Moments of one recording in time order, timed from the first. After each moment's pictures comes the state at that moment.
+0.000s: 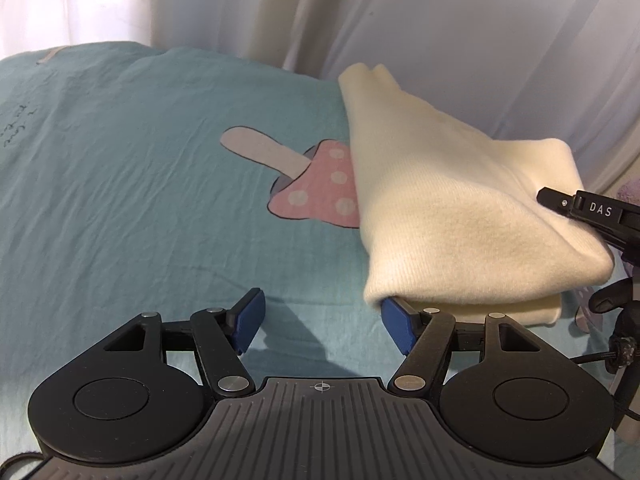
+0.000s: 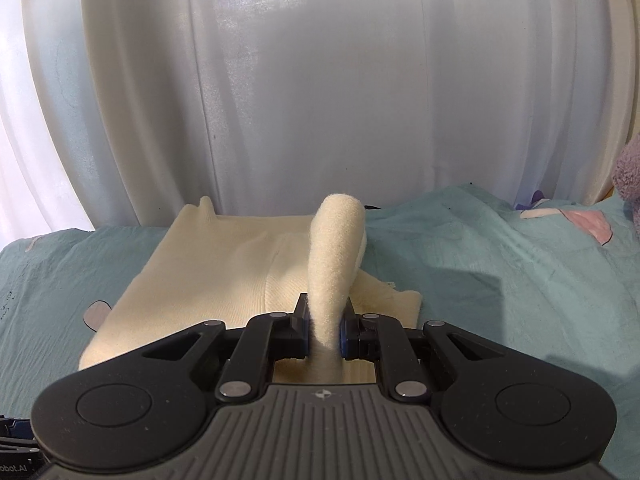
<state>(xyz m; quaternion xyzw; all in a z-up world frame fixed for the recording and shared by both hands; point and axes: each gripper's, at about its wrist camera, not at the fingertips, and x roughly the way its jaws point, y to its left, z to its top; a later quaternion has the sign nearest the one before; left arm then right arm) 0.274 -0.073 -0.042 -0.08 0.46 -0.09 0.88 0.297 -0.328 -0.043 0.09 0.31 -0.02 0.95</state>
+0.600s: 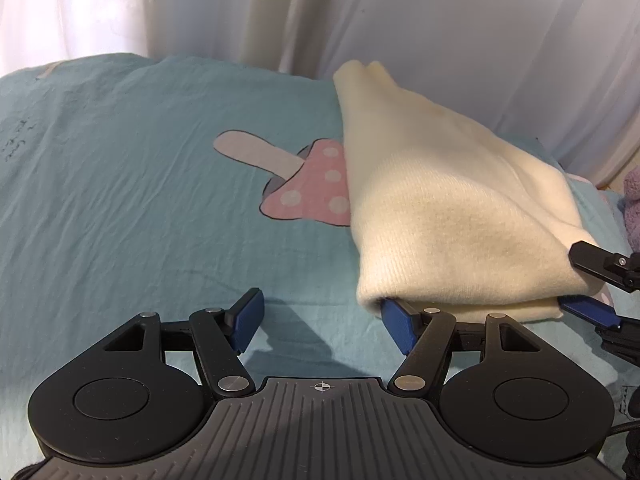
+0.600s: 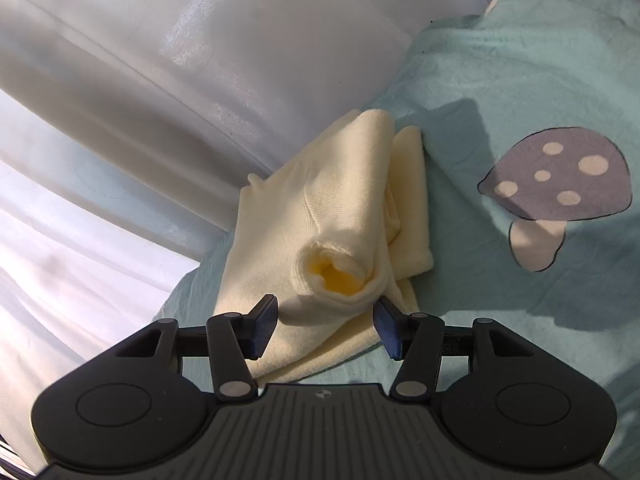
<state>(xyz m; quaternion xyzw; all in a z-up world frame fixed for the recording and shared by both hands) 0.271 -0.083 -0.044 -0.05 0.46 -0.08 0.88 0.231 -0.370 -0.084 0.43 0.34 0.07 0.83</state>
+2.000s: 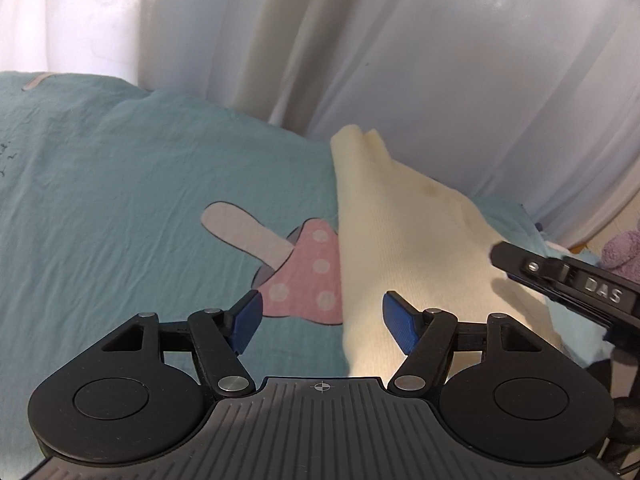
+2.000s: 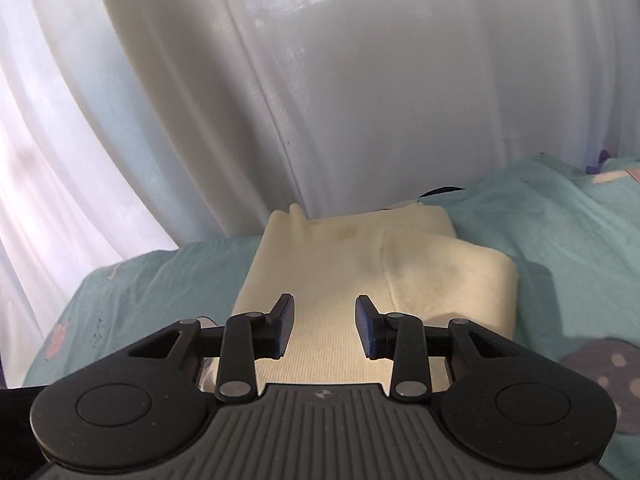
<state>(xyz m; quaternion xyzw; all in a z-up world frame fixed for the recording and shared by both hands) 0.320 -0.070 -0.016 -0.11 0.43 -0.10 0.89 0.322 -0.304 -0.027 0.17 0.32 0.08 0.93</state>
